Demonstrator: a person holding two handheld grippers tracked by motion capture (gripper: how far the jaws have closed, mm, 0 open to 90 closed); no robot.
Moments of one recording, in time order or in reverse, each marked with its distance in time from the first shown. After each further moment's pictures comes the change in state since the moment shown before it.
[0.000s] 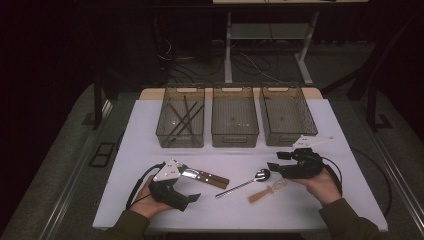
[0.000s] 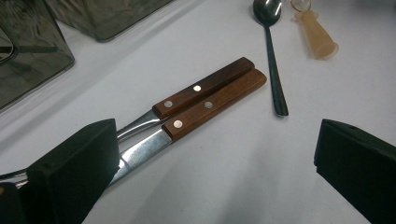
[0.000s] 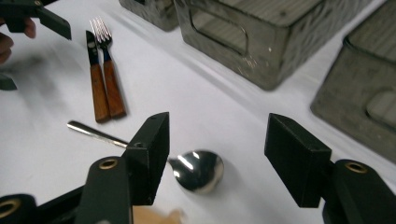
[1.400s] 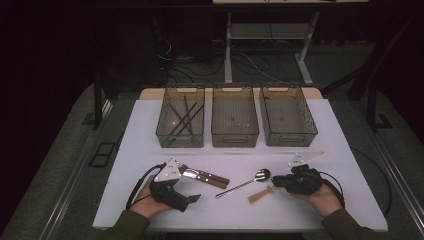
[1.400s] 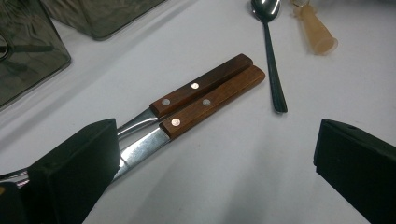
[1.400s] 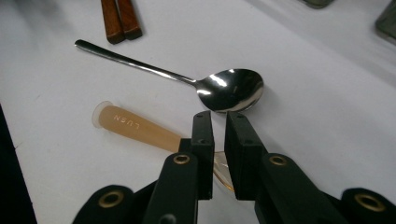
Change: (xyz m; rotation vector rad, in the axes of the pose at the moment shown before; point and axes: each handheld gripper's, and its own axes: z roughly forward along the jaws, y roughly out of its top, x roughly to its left) left arm -0.001 0.000 0.001 0.013 -0.004 0.014; right arm 0.011 -0.035 0.009 0.159 0.045 -0.037
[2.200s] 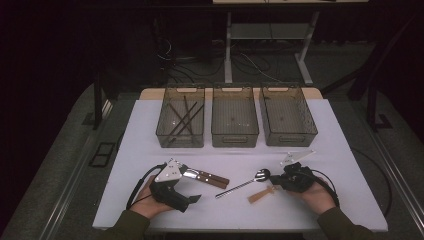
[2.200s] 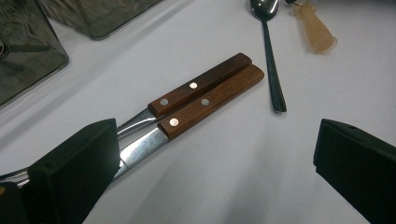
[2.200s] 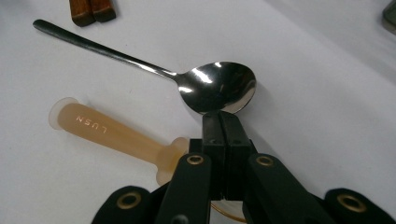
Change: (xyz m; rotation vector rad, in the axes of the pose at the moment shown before) left arm -0.001 0.000 0.001 0.002 -0.002 0.004; right arm -0.002 0.005 0.022 0.077 -0.045 -0.033
